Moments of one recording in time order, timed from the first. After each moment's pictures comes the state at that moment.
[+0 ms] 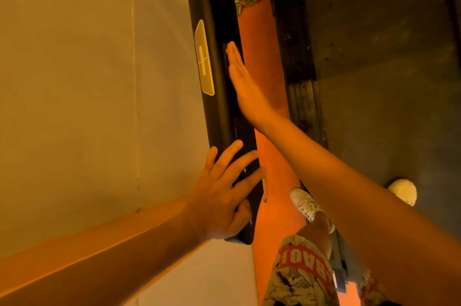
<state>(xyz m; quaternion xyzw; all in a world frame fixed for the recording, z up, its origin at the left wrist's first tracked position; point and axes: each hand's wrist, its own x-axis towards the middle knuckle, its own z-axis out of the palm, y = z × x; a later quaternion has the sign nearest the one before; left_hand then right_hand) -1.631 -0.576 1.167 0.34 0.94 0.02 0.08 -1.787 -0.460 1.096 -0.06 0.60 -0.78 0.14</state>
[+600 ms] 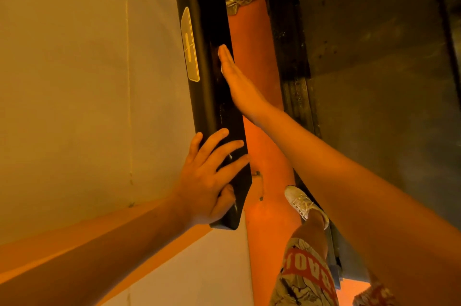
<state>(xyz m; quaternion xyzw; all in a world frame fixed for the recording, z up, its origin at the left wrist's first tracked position) -1.628 -0.573 1.172 0.33 0.94 0.00 0.07 -1.772 -0.447 1.096 -0.05 0.59 -0.78 0.20</state>
